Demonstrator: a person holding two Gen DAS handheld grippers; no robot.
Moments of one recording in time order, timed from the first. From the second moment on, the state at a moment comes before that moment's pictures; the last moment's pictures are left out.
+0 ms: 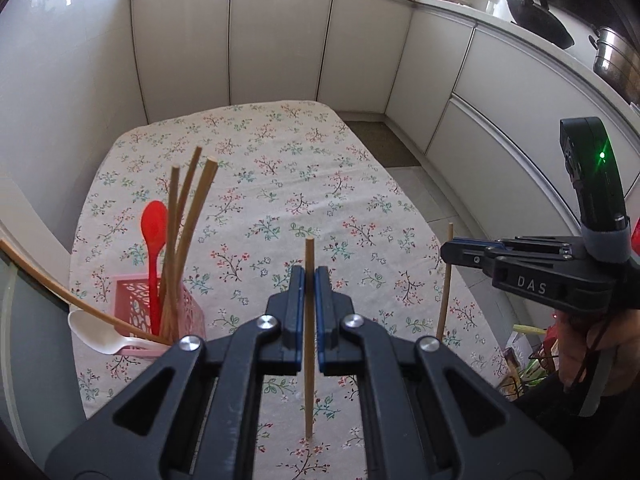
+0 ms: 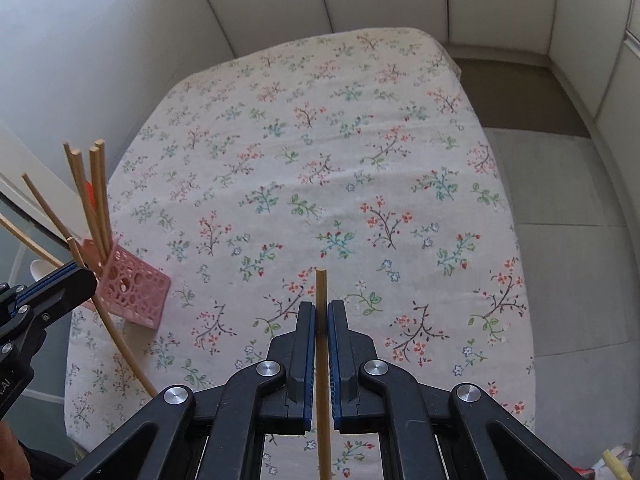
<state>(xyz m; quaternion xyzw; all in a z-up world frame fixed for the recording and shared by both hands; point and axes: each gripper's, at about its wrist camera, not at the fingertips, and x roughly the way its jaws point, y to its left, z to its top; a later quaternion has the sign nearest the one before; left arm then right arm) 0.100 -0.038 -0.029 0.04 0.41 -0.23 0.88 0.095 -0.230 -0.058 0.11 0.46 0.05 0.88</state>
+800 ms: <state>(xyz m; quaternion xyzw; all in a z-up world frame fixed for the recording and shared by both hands) 0.072 0.055 0.079 -0.04 0.21 -0.14 0.97 0.074 -0.196 0.040 0.13 0.30 0.11 0.94</state>
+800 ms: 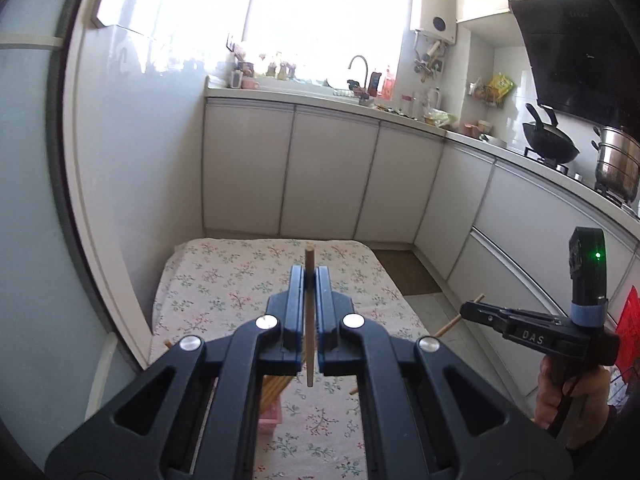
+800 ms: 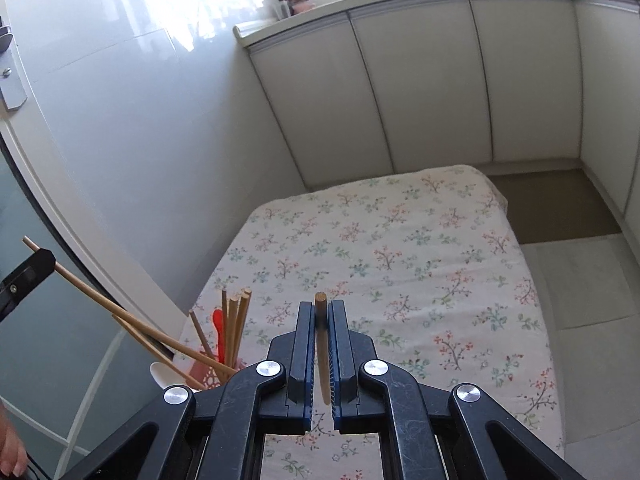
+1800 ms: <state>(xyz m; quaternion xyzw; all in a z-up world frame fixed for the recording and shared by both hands) 0.141 0.060 0.005 0.00 0.29 -0.05 0.95 0.081 -0.183 0.032 0.13 0.31 0.12 0.93</state>
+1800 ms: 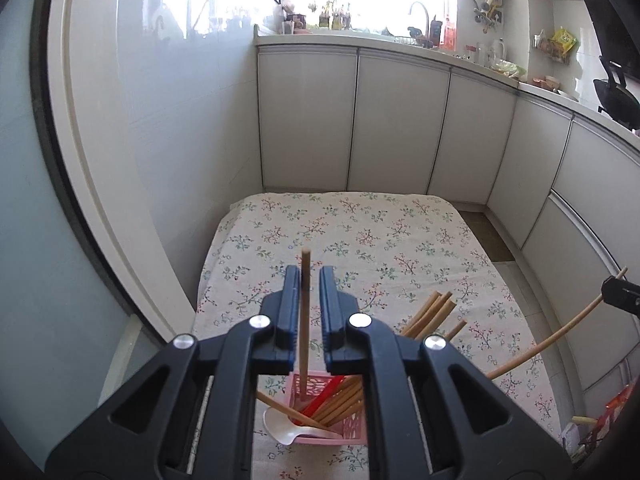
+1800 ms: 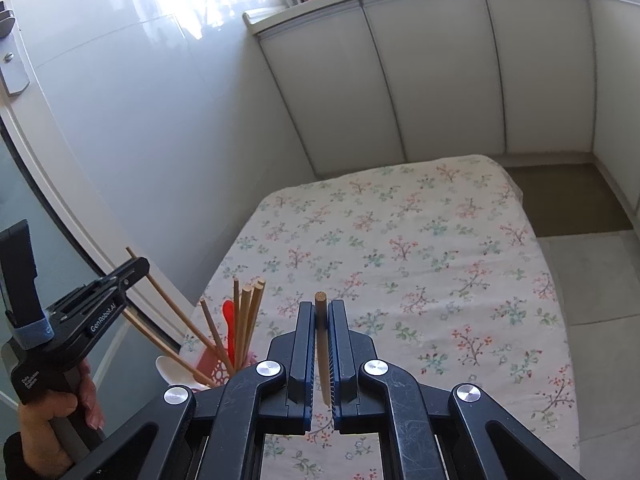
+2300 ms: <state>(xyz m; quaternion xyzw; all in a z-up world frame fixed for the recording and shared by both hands) 0.102 0.081 0.015 -0.01 0.32 -0.06 0.95 0.072 -0.140 0.060 0.14 0.28 0.18 0.93</state>
